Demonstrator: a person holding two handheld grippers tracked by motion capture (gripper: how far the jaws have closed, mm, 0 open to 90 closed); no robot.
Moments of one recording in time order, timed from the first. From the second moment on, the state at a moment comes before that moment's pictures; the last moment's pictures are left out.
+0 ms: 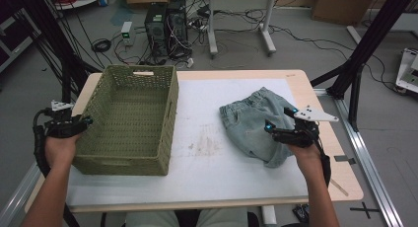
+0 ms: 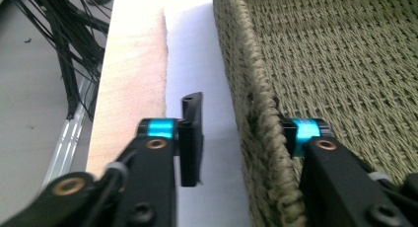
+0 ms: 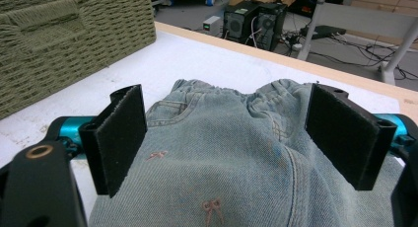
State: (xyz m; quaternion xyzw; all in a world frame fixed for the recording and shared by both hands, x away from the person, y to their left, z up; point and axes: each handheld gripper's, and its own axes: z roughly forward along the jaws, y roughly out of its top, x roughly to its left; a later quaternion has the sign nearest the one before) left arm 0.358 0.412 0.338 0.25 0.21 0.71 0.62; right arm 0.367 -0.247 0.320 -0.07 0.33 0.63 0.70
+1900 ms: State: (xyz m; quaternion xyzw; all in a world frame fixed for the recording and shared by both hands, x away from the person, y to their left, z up) left arm 0.353 0.474 0.340 0.23 0.28 0.71 0.61; right arm 0.374 -0.248 0.326 -0.07 0.34 0.64 0.68
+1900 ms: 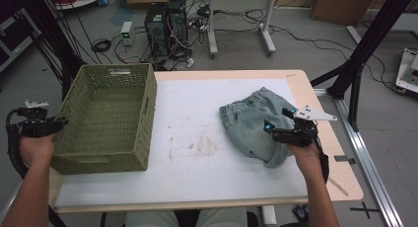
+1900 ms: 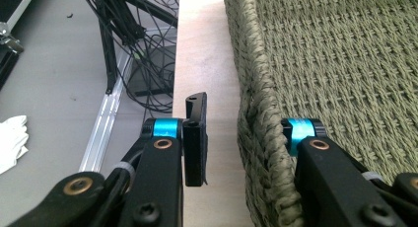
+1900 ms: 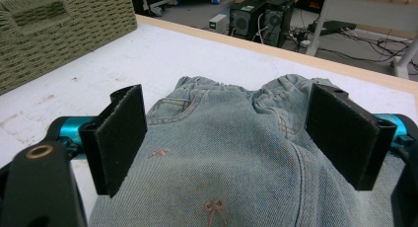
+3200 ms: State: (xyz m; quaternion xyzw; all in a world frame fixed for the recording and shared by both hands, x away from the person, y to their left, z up) left arm 0.357 0.487 0.343 0.27 0.24 0.70 0.62; right arm 0.374 -0.244 0.327 -0.07 0.35 0.64 0.68
